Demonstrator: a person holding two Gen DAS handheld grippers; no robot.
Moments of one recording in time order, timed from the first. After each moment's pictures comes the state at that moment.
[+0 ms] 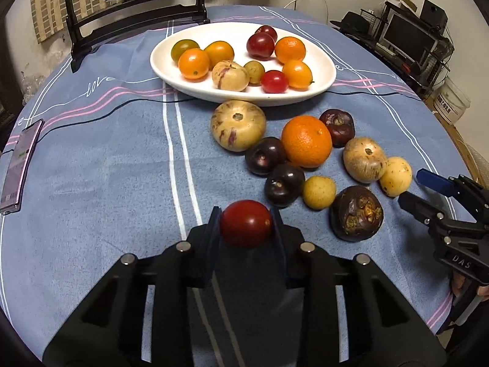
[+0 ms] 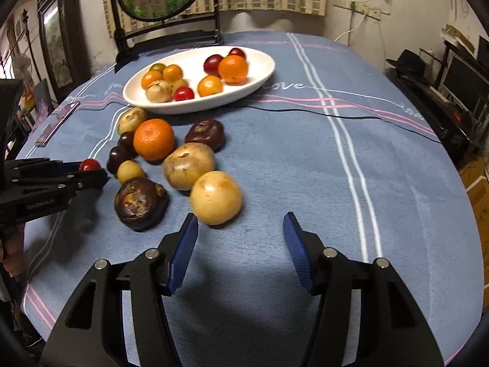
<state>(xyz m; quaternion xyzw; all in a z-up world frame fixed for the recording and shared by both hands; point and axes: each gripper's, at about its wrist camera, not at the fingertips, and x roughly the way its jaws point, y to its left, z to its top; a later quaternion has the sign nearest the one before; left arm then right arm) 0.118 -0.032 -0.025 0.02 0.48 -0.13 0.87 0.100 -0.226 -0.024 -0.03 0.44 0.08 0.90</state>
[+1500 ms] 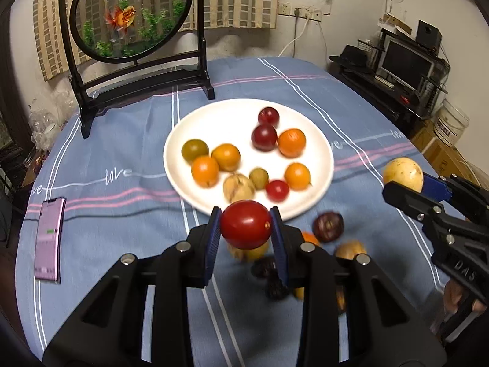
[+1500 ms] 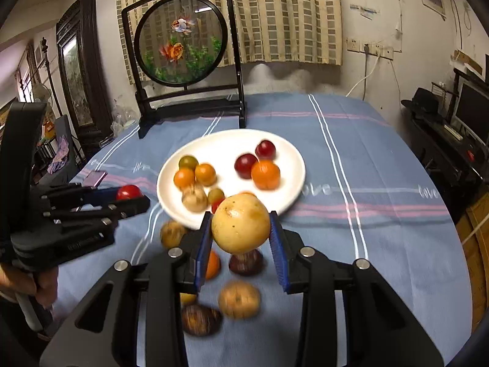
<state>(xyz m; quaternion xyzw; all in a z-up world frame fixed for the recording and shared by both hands) 0.173 -0.040 0.065 0.03 0.40 -0.12 0.91 0.162 -0.196 0.066 0.01 0.34 0.12 0.93</state>
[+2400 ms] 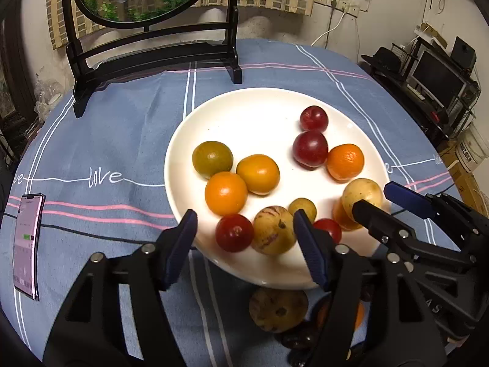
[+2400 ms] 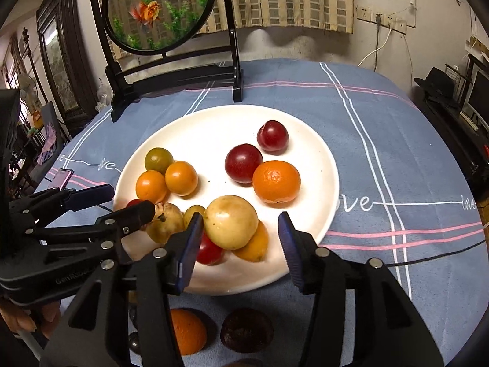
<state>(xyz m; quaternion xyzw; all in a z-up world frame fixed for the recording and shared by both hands) 0.252 -0.028 0.021 -0.01 0.44 -0.07 0.89 0.259 -0.176 0.016 0.01 0.41 0.11 0.91</state>
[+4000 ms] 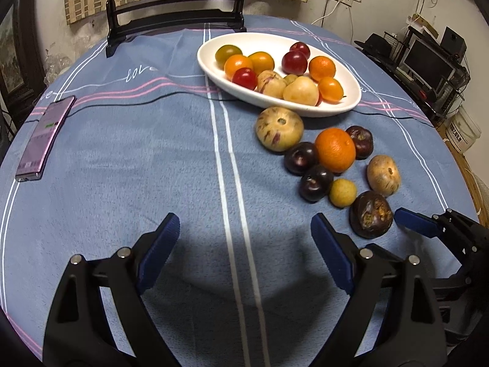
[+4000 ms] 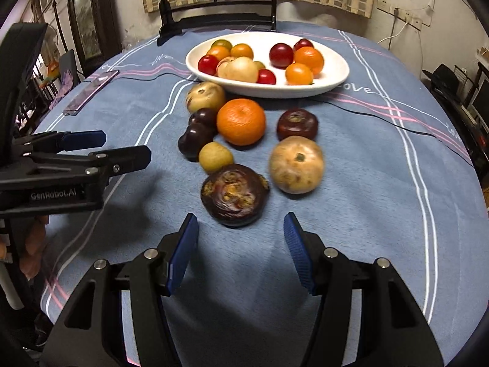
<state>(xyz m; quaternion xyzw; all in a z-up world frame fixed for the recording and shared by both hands) 0.100 -0.001 -0.016 -0.02 0.46 -0.08 0.88 0.098 -0.152 -0.028 -0.06 0.46 0.14 0.87</state>
